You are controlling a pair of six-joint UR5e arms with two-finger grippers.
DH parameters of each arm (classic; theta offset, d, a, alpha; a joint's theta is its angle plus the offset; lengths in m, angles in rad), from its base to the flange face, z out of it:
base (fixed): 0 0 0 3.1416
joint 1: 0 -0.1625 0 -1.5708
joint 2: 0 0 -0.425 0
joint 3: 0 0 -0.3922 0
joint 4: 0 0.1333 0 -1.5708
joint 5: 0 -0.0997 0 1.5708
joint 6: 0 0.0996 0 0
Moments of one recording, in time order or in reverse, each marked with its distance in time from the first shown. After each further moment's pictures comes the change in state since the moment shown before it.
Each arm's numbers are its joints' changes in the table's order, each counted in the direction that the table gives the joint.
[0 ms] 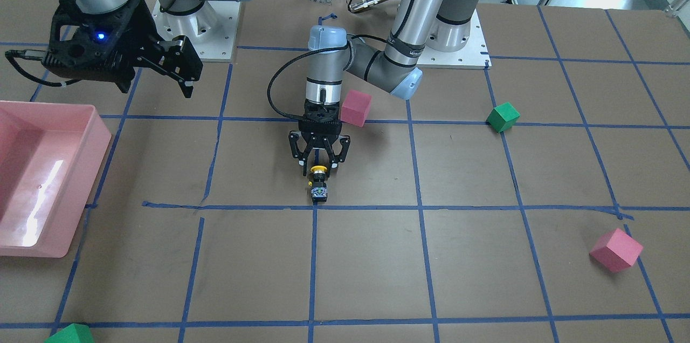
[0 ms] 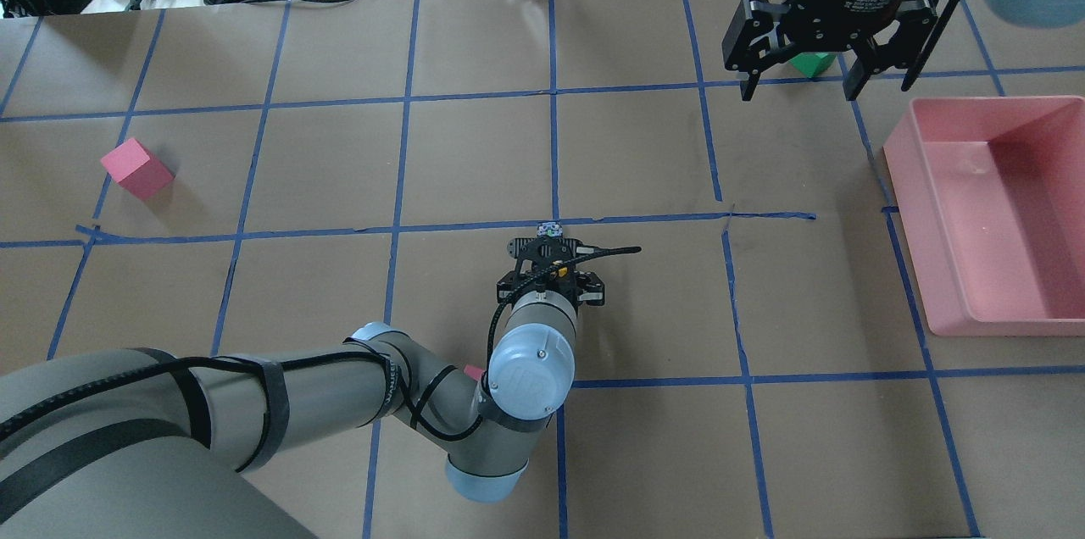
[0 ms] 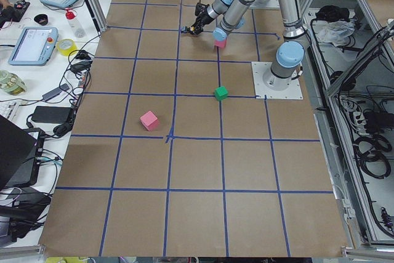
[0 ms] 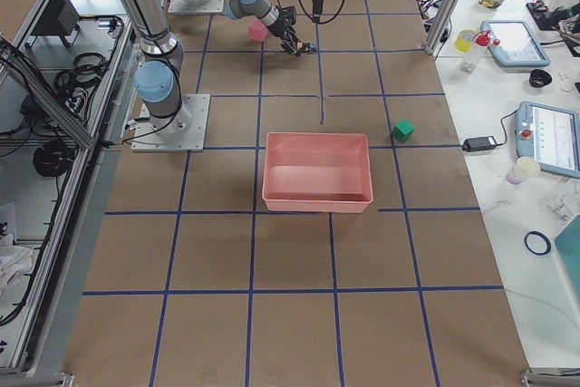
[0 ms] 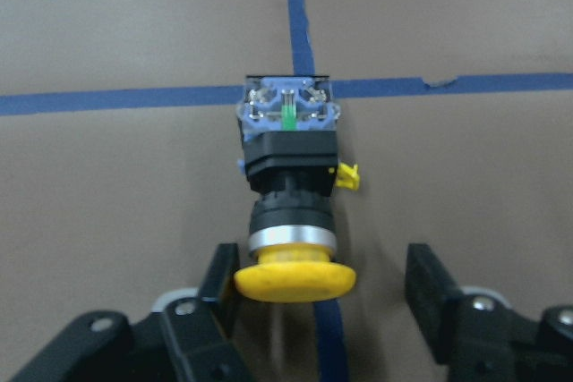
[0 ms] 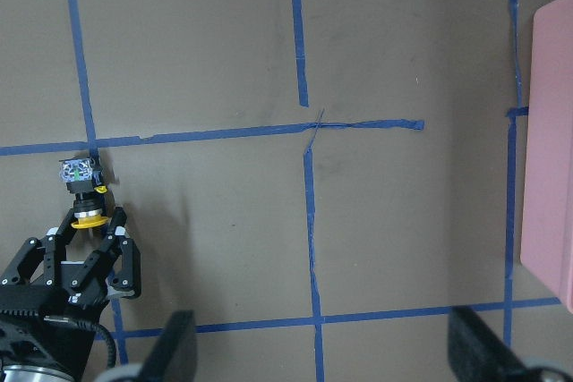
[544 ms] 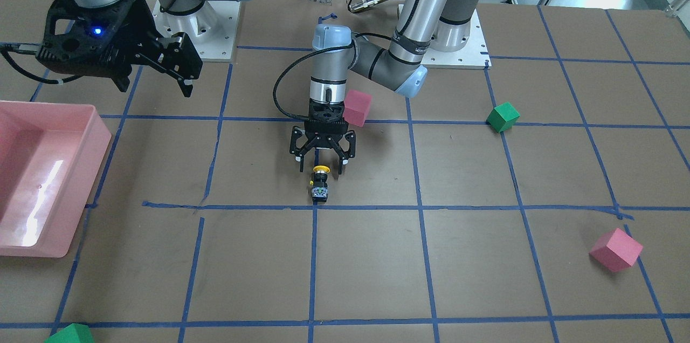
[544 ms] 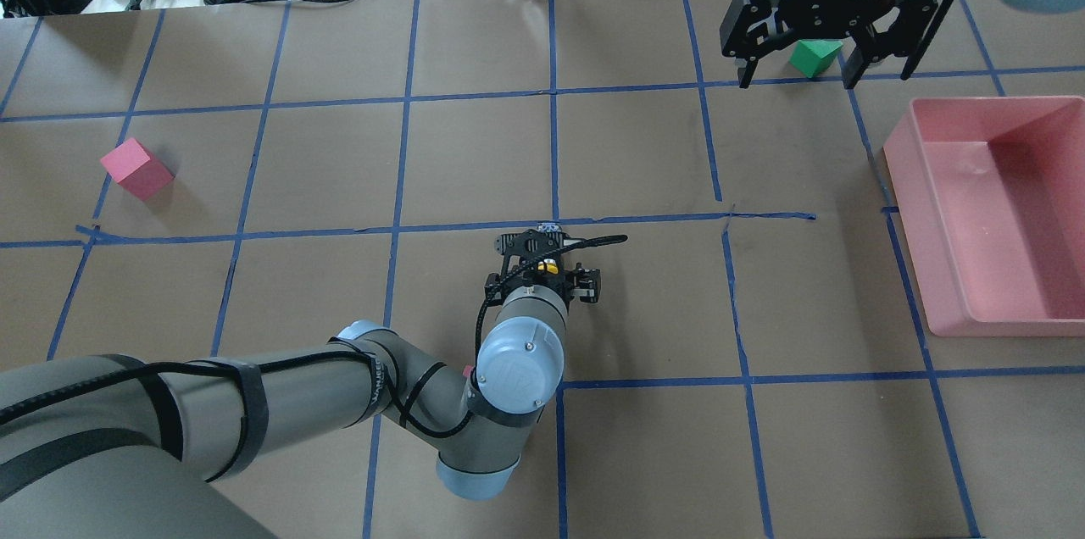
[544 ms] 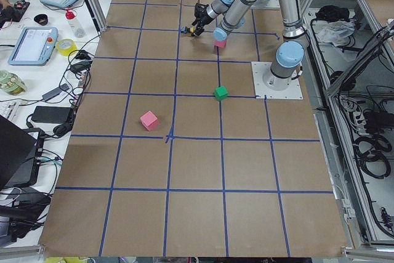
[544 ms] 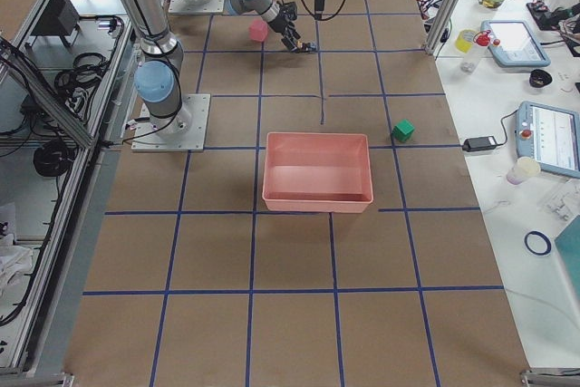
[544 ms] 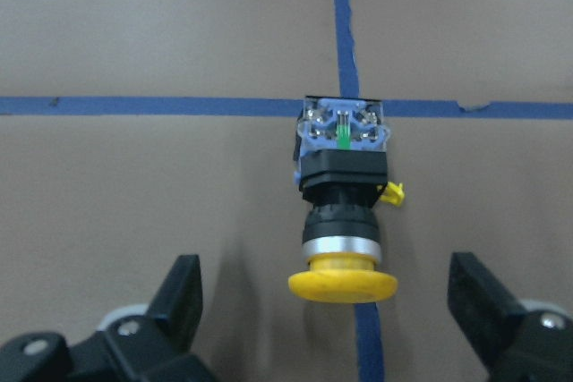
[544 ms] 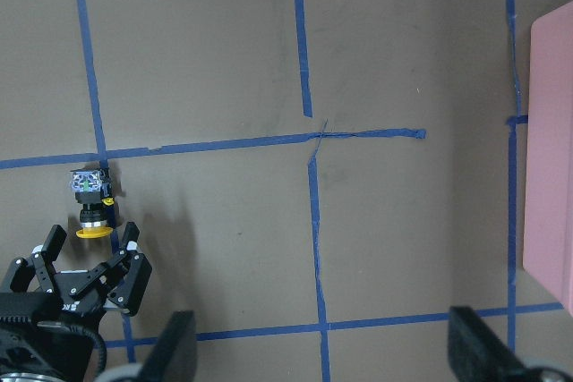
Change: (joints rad) left arm -0.017 0.019 -0.005 -0.012 0.015 -0.035; right arm -0.003 0.005 -0.024 0.000 -0.006 0.014
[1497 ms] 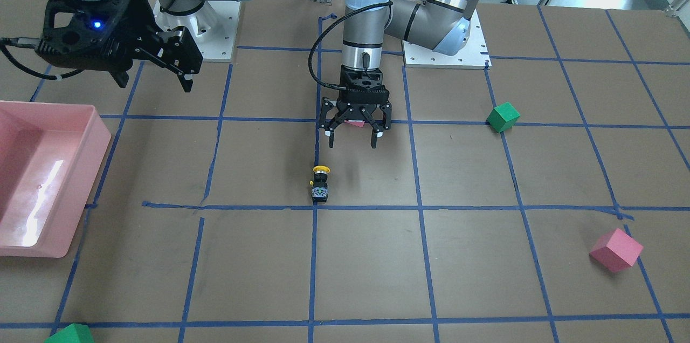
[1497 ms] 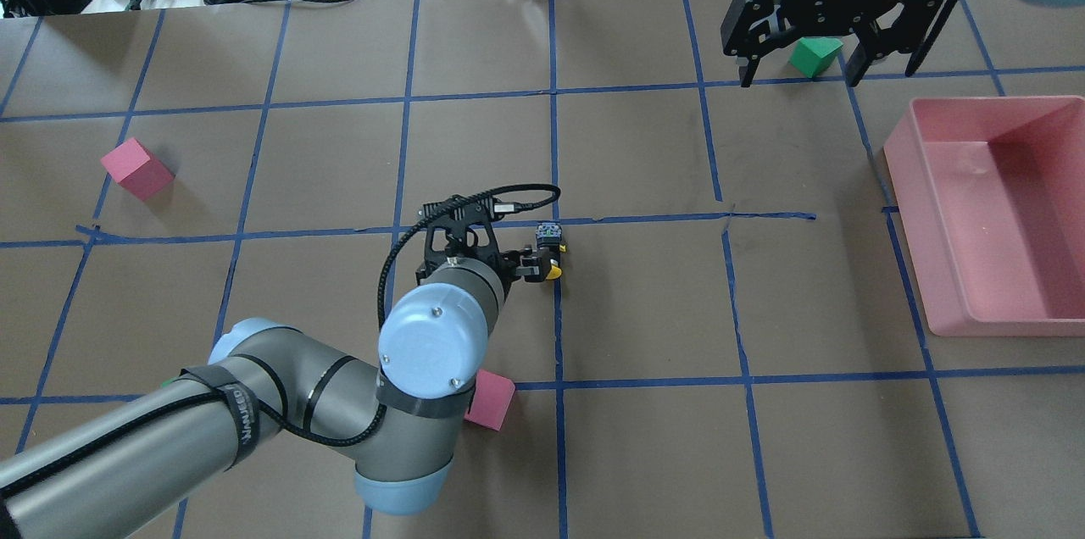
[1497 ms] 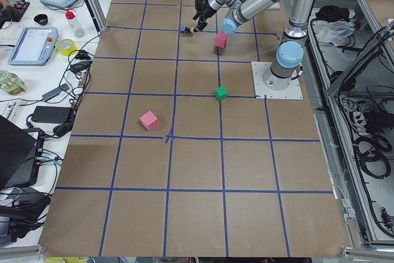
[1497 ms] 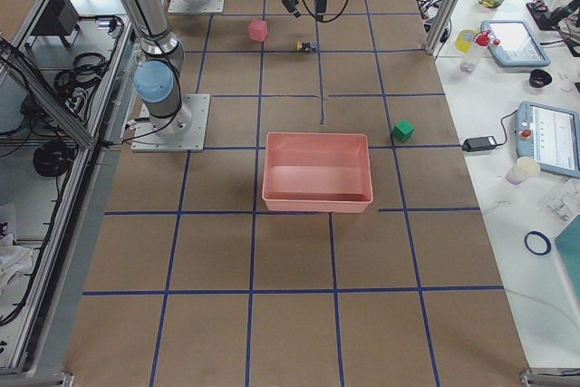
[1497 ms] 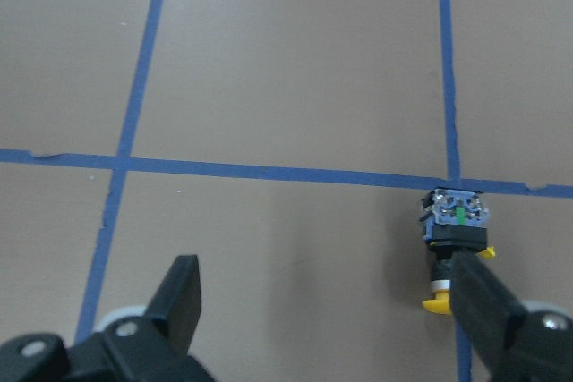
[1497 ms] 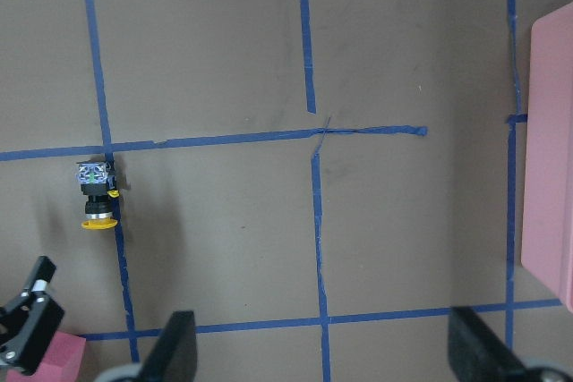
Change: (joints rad) left arm -0.099 0.332 -0.092 -0.285 0.054 0.008; right arm -0.027 -0.004 -0.016 0.017 0.008 0.012
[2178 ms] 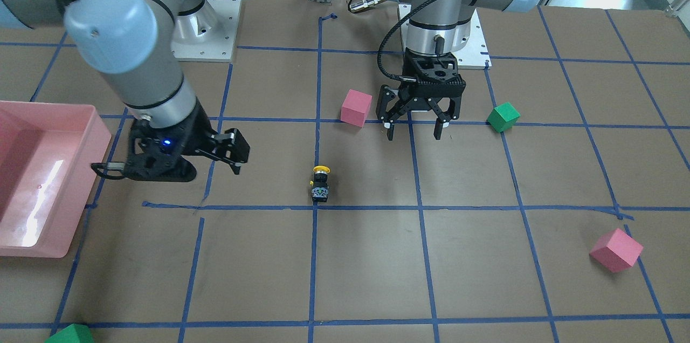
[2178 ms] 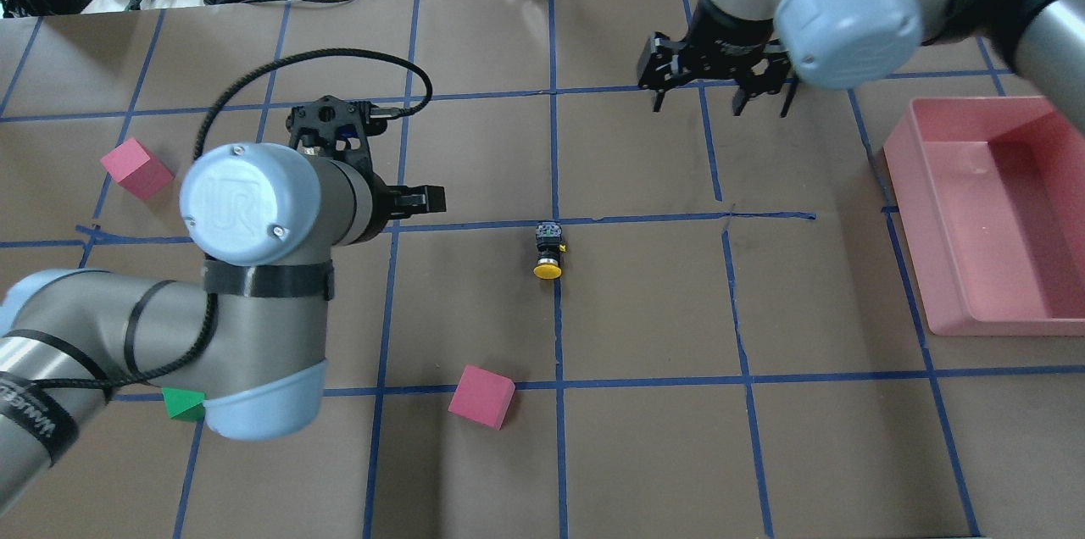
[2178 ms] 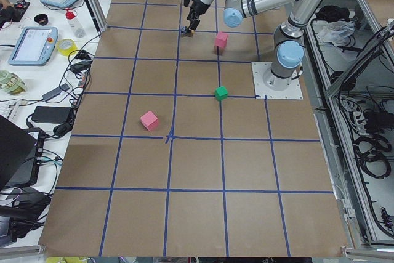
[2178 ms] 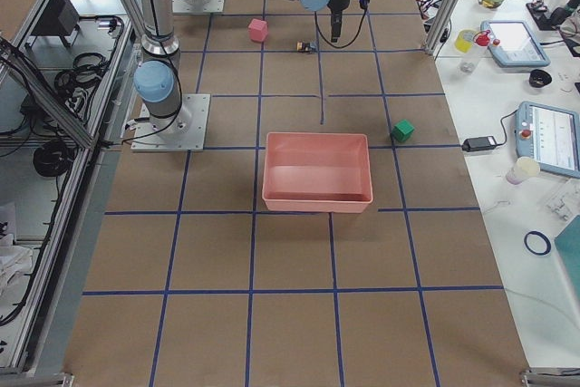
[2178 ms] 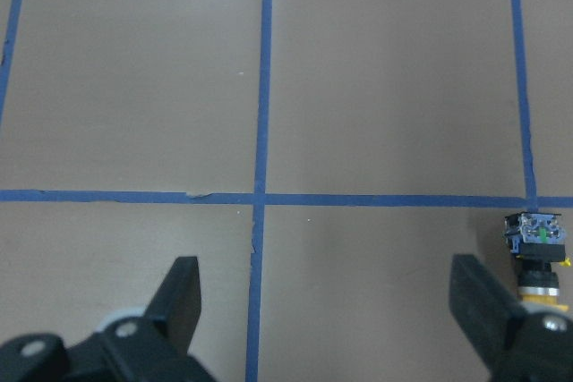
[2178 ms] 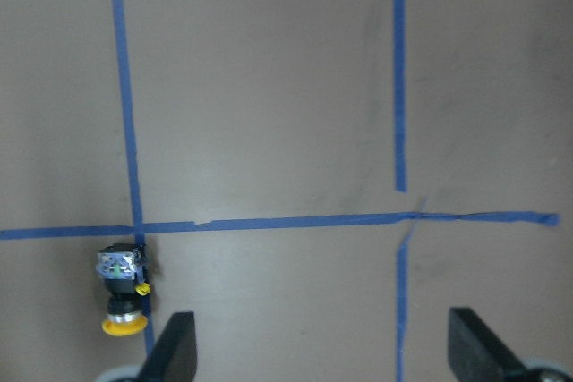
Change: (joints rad) left arm -0.267 0.279 0.092 -0.462 0.113 0.229; right arm 0.007 0.151 0.097 -0.258 -0.075 -0.019
